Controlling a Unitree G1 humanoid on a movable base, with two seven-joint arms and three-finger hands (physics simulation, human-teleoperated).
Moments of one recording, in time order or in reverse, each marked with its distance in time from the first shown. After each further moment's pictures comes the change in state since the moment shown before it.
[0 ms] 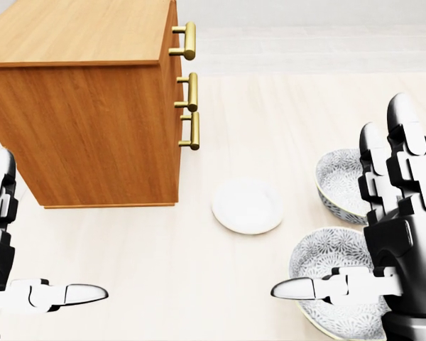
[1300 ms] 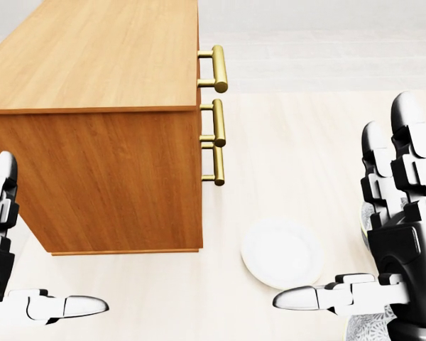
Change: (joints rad) left arm 0.037 -0.016 -0.001 -0.048 -0.001 0.000 -0.042; right arm 0.026 0.006 -0.005 -0.047 0.006 0.000 0.031
